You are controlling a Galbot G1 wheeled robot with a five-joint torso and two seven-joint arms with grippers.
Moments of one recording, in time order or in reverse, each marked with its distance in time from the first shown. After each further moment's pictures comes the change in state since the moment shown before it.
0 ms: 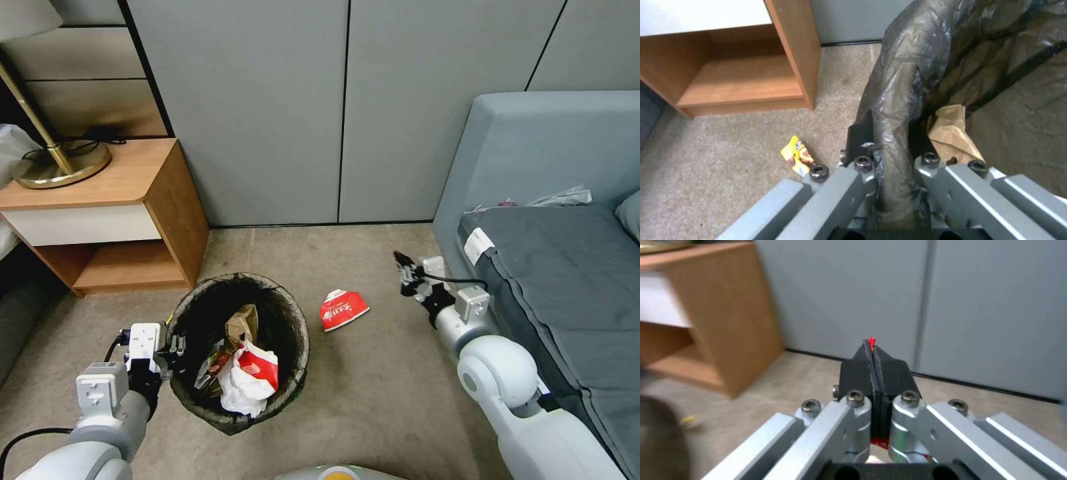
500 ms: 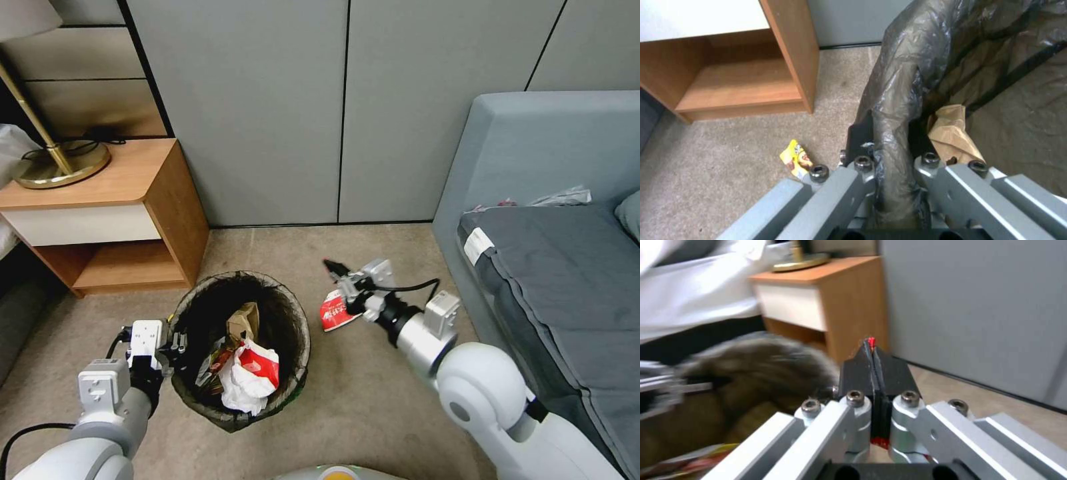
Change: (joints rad) left arm -0.012 0.012 0.008 0.000 0.000 0.005 -0.004; right arm 0.076 -0.049 -0.247 0.116 0.083 -0.013 -0.075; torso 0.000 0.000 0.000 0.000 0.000
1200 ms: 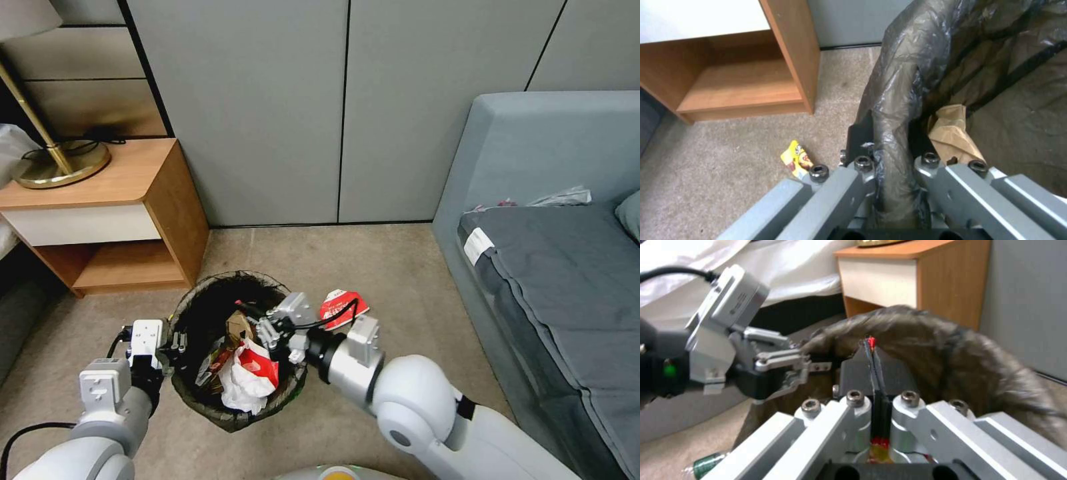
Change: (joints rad) left arm -0.005 -0.003 0.005 0.000 0.011 0.002 -0.001; right arm 0.178 0.066 -0.339 -0.078 -0.002 -0.018 0.019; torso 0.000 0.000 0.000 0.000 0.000
